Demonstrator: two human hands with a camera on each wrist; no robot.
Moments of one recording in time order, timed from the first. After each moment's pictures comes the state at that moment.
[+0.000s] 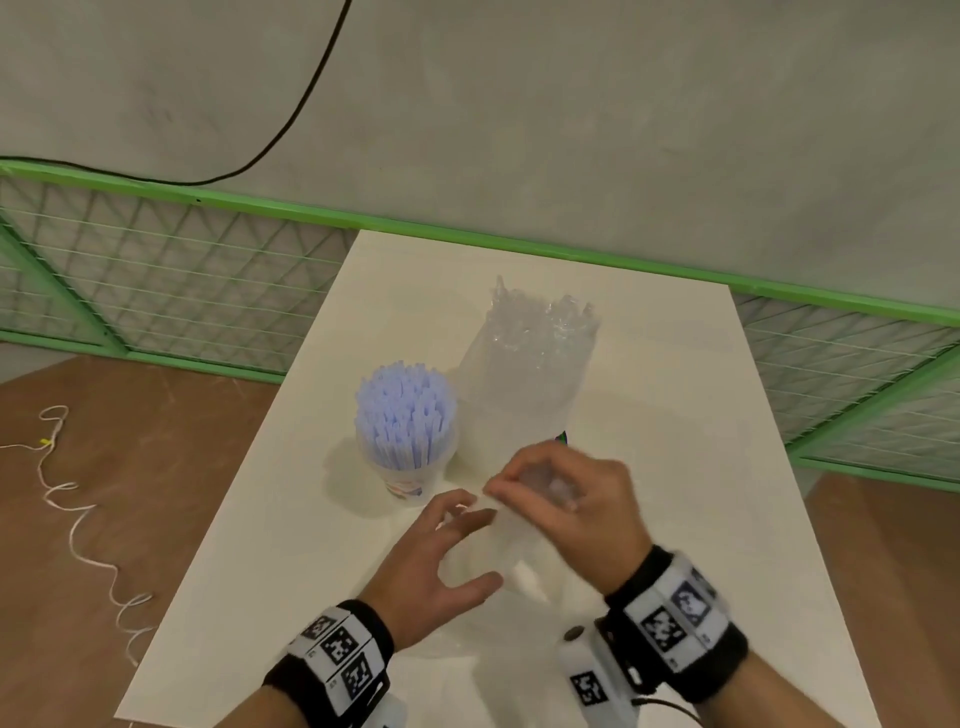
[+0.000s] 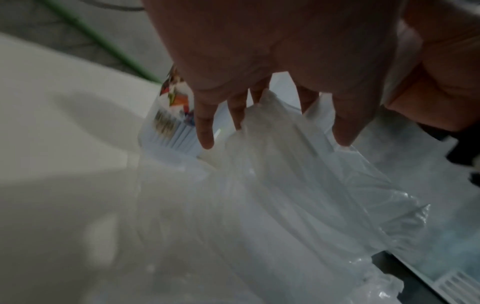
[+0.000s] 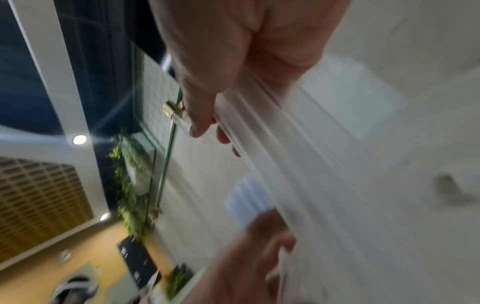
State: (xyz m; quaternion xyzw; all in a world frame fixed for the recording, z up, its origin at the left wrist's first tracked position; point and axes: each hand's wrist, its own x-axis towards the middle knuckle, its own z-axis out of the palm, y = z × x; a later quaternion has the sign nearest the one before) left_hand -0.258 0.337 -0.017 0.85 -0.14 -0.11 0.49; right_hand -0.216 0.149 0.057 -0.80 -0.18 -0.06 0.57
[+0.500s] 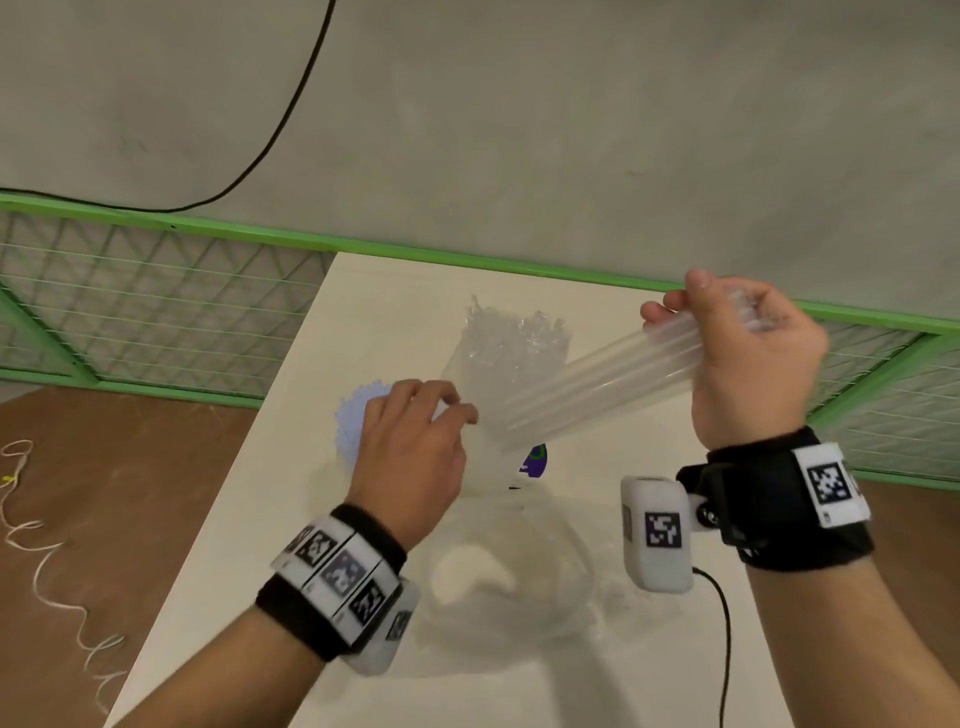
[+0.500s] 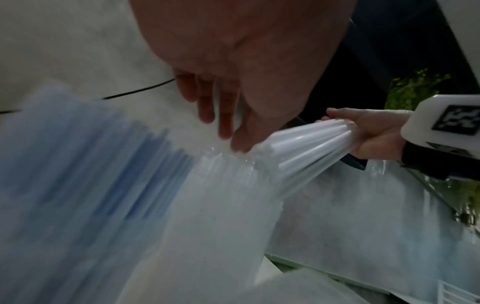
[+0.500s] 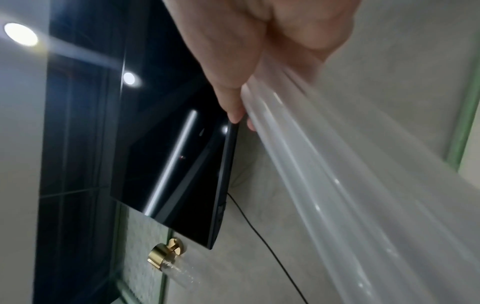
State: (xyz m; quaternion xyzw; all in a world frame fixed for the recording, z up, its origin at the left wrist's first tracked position) left_hand -0.185 0.321 0.062 0.94 -0.16 0.22 0.20; right_hand -0.144 0.082 0.162 -0.58 0.03 -0.27 0.77
